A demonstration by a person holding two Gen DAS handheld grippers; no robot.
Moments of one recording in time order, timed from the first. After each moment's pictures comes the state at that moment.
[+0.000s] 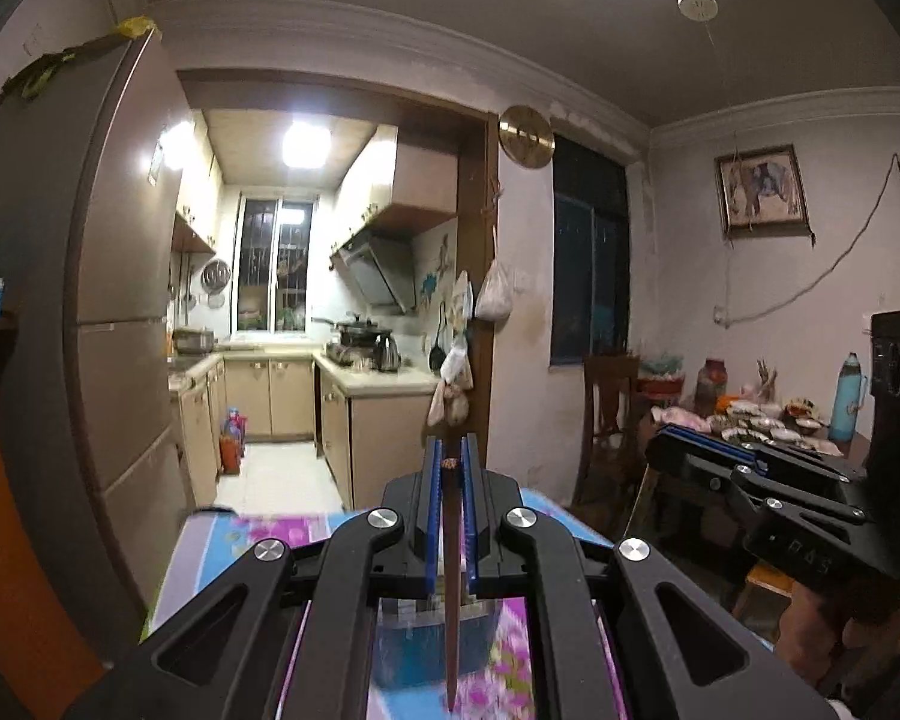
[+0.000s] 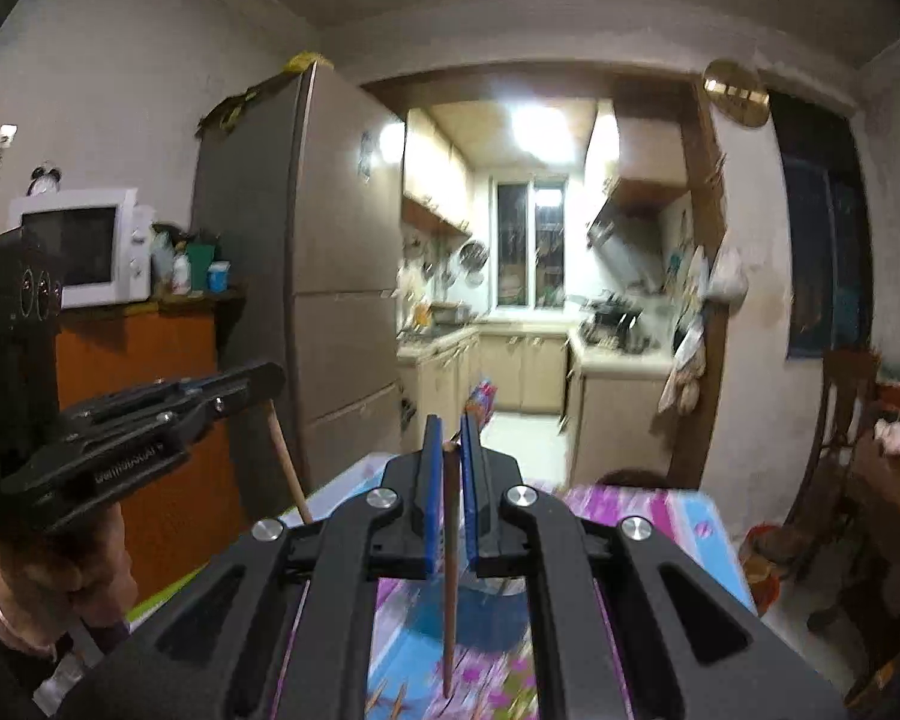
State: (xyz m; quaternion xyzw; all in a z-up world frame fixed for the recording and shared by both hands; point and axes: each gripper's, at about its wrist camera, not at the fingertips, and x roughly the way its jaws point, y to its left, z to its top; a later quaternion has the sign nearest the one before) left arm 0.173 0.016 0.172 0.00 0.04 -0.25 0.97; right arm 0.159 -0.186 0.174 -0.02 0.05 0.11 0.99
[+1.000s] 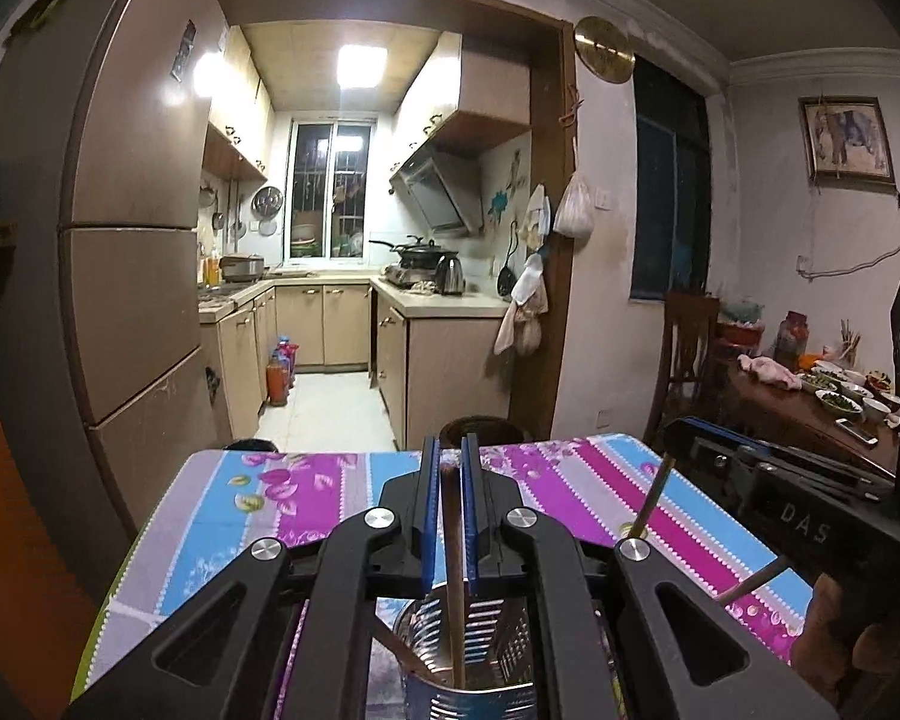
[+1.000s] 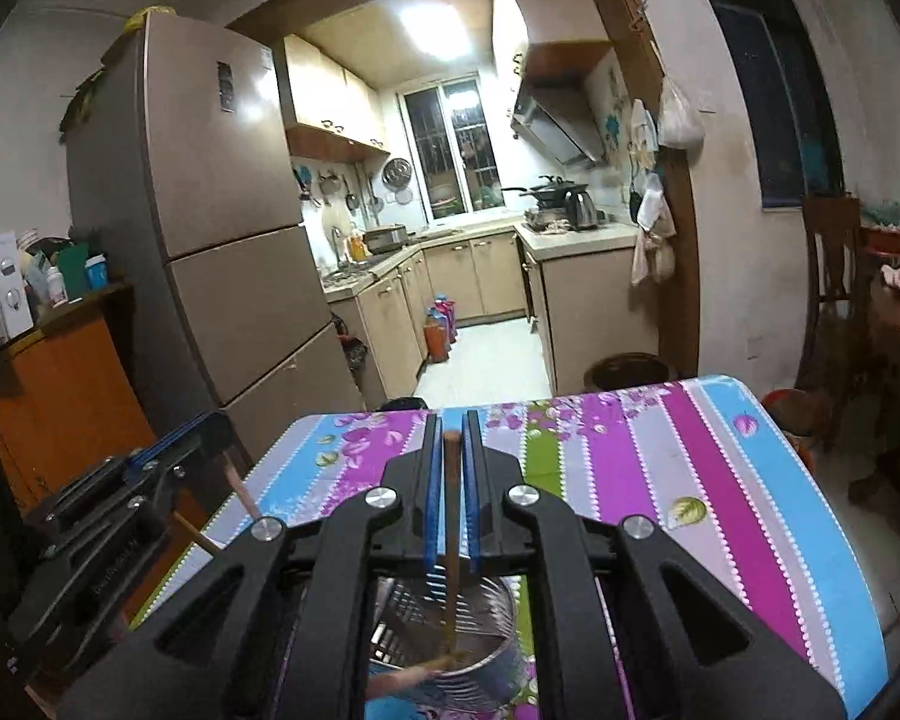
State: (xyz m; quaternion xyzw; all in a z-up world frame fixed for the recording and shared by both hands) left arm 0.338 -0.024 0.071 0.00 0.14 -0.17 0.98; right arm 0.335 -0.222 0.077 0.10 0.18 0.06 0.98
